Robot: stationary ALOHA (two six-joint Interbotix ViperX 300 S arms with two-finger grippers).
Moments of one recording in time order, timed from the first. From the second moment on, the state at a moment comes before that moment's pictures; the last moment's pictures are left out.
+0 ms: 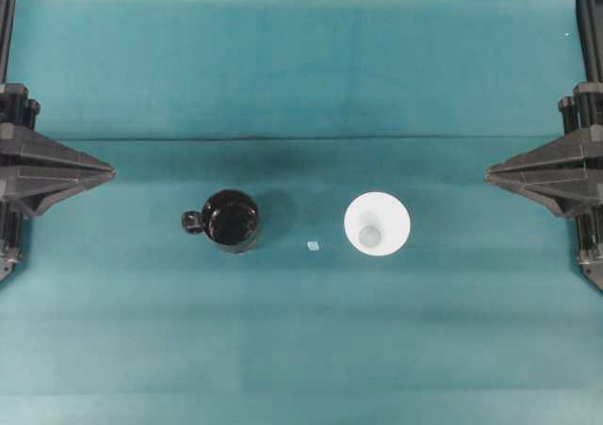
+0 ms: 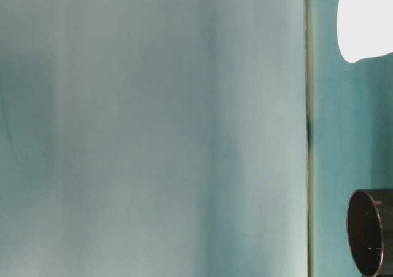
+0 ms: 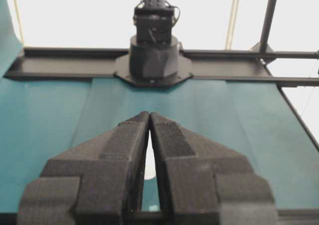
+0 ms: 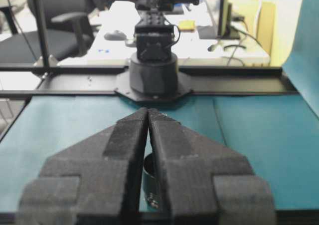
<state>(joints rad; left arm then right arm) 0.00 -0.96 1.17 0.00 -0.29 0.00 0.00 -0.96 1.17 0.00 -0.29 0.01</state>
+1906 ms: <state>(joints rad) 0.05 -0.51 1.08 0.01 0.15 -0.08 0.00 -0.74 1.02 0.03 0.44 0.07</state>
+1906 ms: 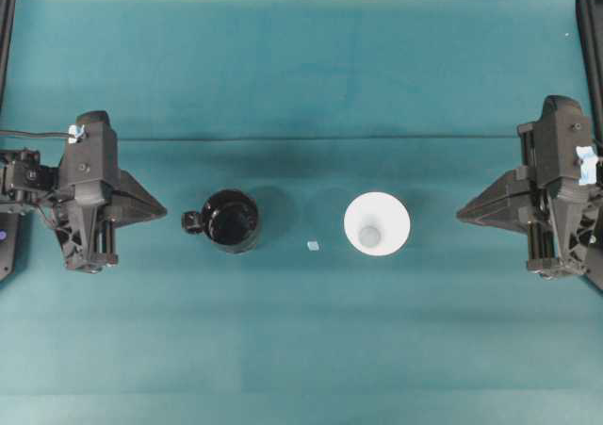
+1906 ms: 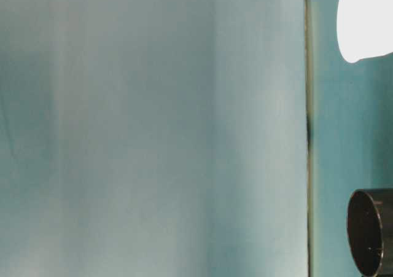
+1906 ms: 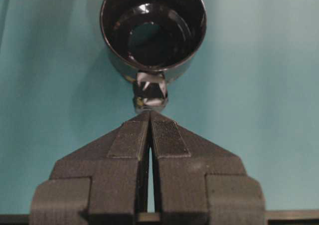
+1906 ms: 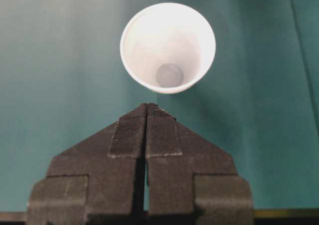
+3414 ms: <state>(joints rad) 0.05 -0.27 1.08 0.01 -0.06 -0.11 -0.01 -0.71 1.02 0.03 0.44 0.07</state>
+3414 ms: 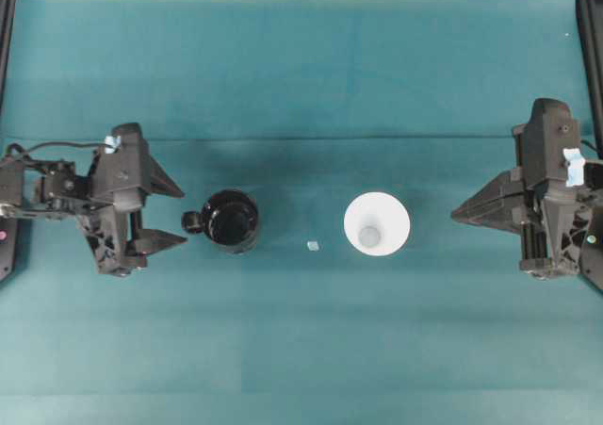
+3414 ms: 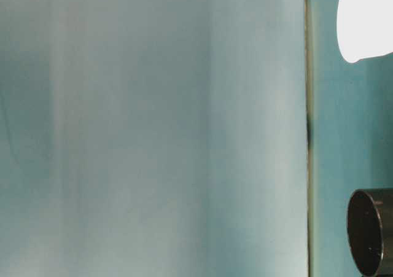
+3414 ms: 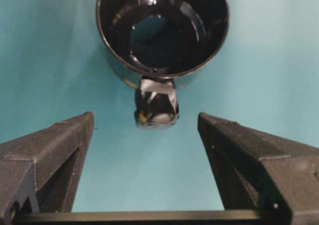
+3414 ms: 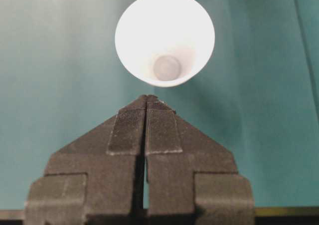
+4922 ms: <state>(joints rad) 0.04 -0.19 1.03 0.01 -0.03 -0.11 -0.01 -0.71 1.02 0.03 0.44 0.08</state>
